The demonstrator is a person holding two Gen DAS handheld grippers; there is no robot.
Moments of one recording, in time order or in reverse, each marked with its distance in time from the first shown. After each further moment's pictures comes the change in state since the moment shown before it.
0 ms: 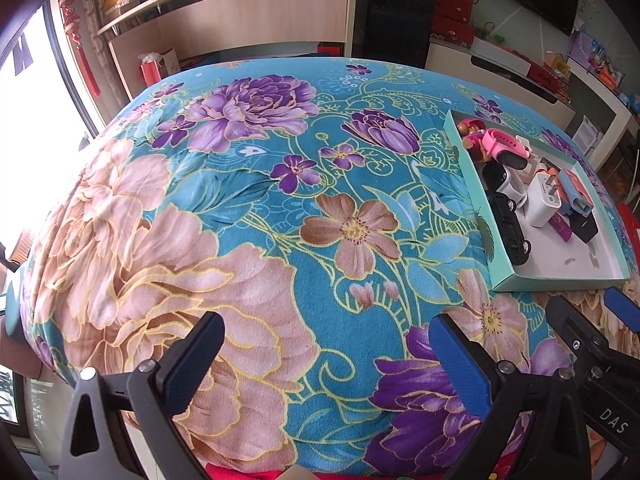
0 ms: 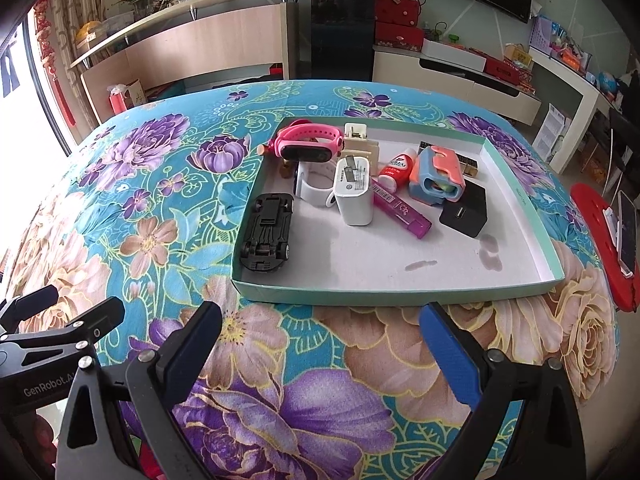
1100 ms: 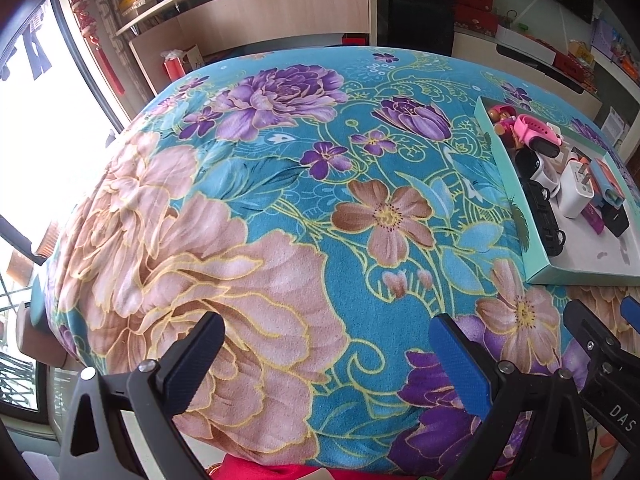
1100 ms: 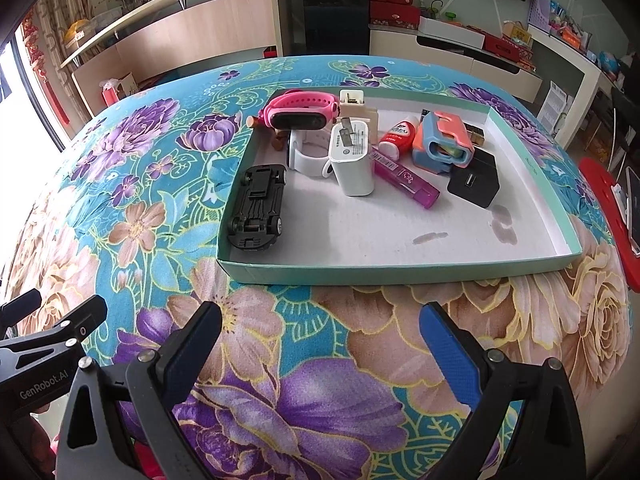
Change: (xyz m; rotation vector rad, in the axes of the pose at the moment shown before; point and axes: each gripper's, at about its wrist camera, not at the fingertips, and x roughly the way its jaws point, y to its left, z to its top) left arm 0.006 0.002 -0.003 -0.008 0.032 0.127; right arm 0.018 -0.006 -0.006 0.037 0.063 0.009
